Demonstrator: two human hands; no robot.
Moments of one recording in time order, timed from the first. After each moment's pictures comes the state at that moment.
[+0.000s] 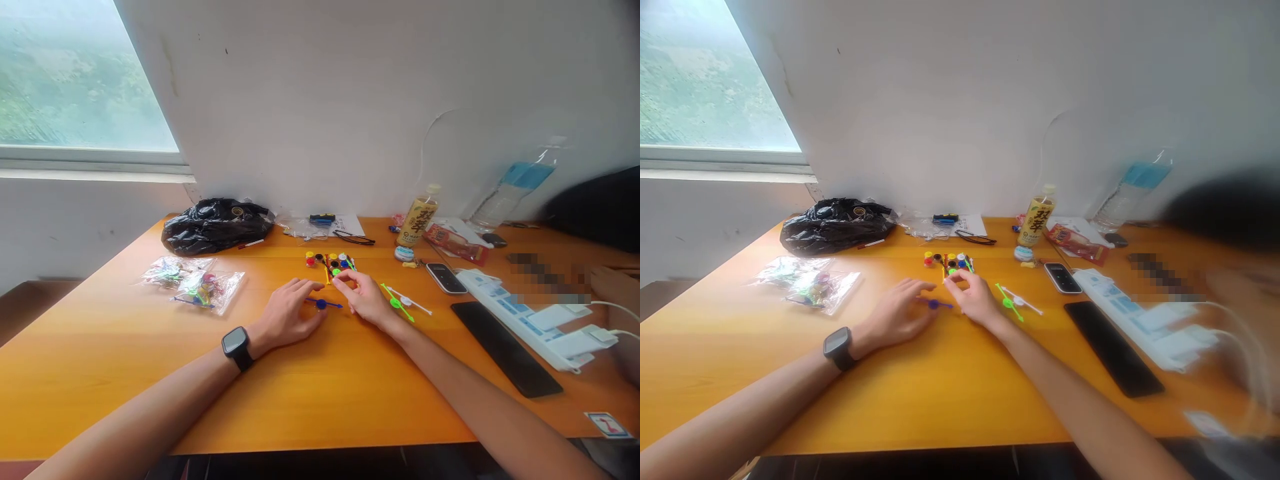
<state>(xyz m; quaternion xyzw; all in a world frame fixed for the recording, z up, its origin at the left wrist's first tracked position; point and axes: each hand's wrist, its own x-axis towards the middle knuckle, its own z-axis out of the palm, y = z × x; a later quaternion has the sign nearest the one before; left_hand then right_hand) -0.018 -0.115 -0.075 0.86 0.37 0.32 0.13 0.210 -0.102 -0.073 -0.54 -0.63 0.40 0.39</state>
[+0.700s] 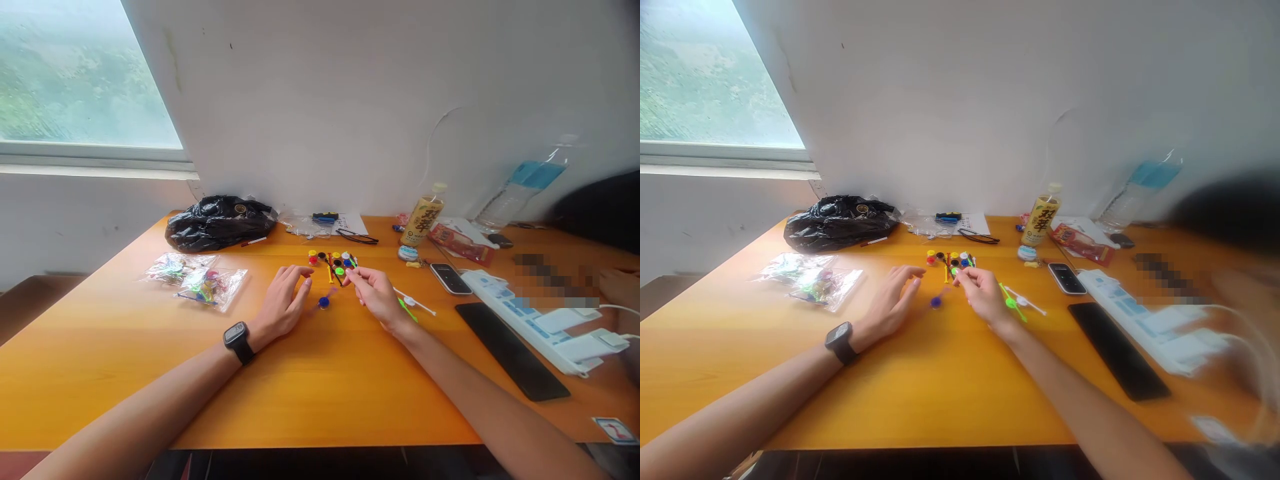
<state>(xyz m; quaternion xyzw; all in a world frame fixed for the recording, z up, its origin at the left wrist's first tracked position) -0.025 -0.113 -0.066 0.79 0.44 0.39 0.19 0.213 -0.108 -0.056 -0.52 -0.59 0.42 0.45</state>
